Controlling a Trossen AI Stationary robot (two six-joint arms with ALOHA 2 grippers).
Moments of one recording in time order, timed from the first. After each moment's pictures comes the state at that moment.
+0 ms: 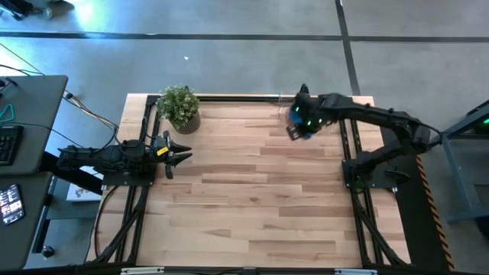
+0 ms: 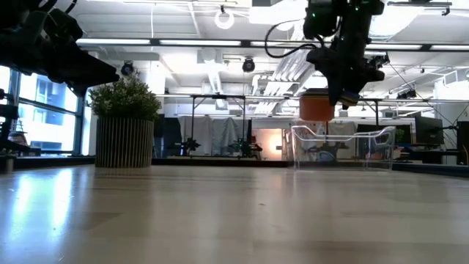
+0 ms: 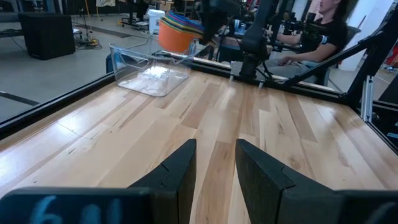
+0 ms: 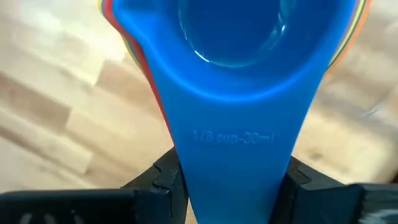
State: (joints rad) left arm -0.05 0.02 0.09 -0.21 -0.27 -0.18; right arm -0.46 1.39 1.17 -1.09 0.02 0.65
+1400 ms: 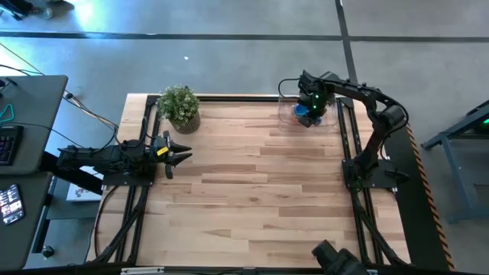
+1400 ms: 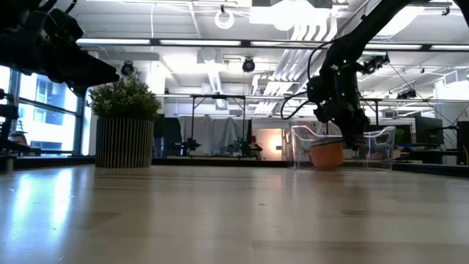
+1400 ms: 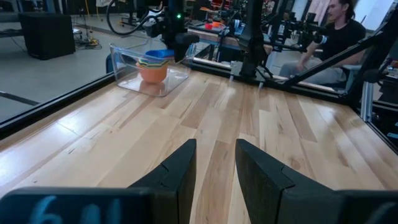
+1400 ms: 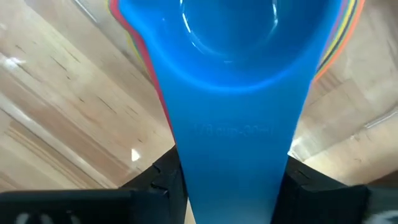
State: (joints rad) left arm -0.05 0.02 0.09 -0.21 -0.27 -0.18; right arm -0.92 1.76 1.23 -1.10 -0.08 -0.18
